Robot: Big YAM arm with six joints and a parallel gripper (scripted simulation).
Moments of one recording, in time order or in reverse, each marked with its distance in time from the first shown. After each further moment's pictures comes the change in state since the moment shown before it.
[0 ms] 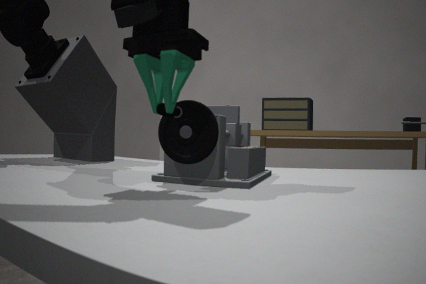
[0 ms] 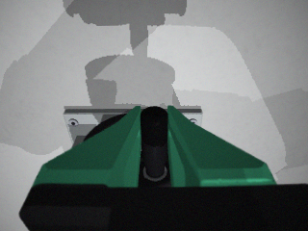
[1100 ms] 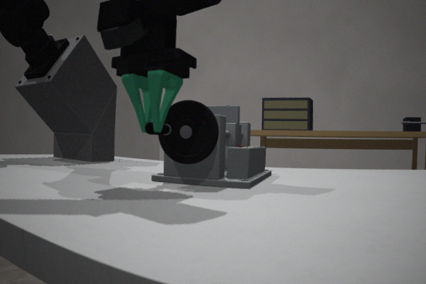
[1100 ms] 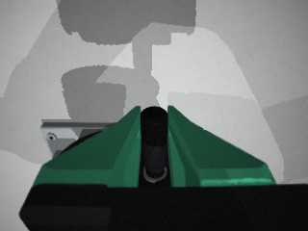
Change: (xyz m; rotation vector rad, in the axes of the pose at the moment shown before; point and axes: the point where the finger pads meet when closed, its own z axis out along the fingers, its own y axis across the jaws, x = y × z) arm 0.000 -0.017 0.024 -0.006 -0.002 -0.002
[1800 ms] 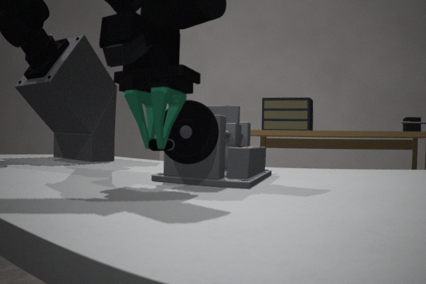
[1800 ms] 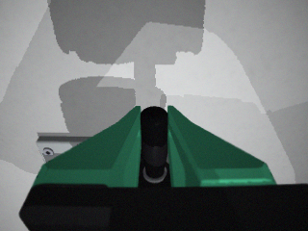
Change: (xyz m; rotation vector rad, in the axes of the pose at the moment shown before) arm 0.000 0.005 0.021 0.002 -0.003 -0.004
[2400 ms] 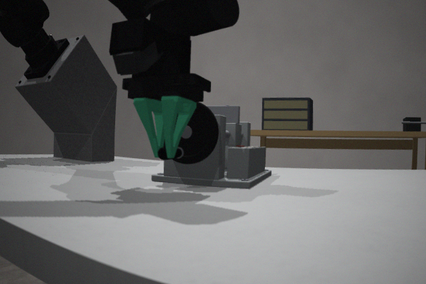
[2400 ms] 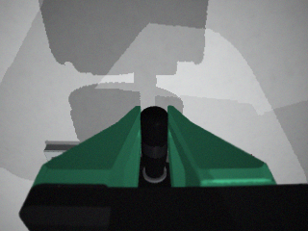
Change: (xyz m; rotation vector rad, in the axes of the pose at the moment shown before) arm 0.000 0.014 0.011 0.016 0.001 -0.006
